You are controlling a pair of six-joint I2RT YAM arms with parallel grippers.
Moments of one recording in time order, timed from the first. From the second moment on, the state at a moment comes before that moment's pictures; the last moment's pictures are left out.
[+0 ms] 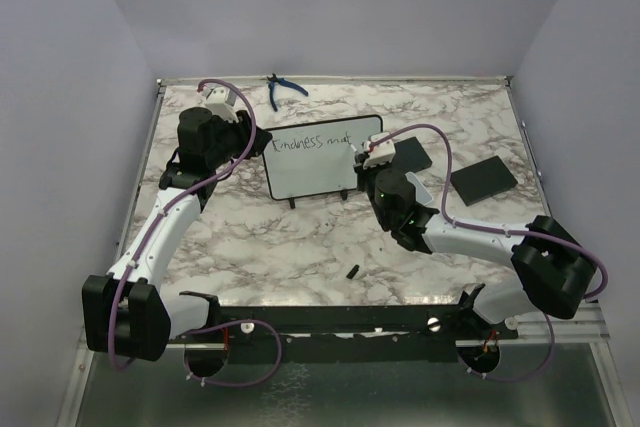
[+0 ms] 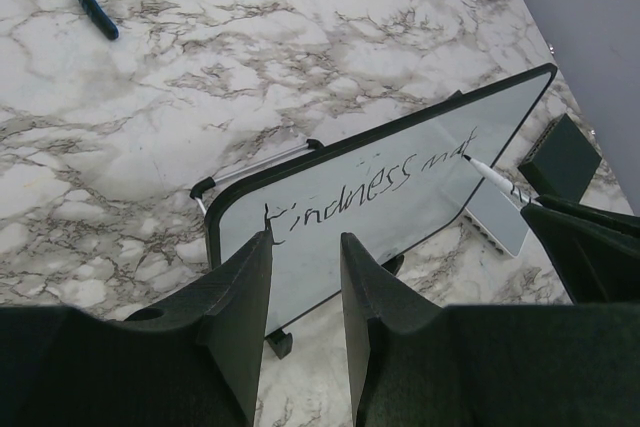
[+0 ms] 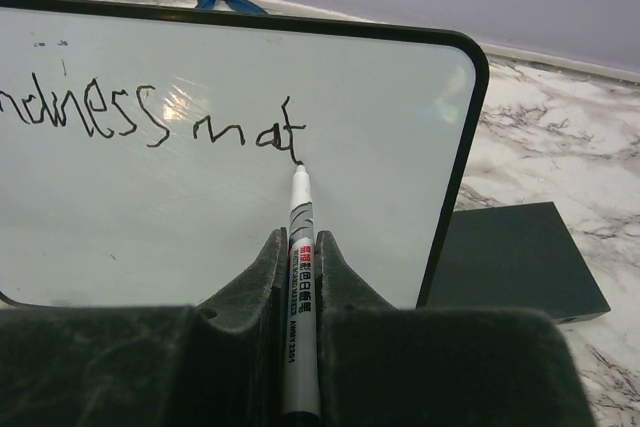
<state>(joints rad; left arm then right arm) -0.17 1.20 0.94 -0.03 0.37 -0.34 0.86 1.44 0.70 0.65 0.61 -0.02</state>
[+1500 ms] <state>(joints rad) -0.17 1.20 0.94 -0.03 0.37 -0.34 0.86 1.41 0.69 0.69 0.61 -0.06</state>
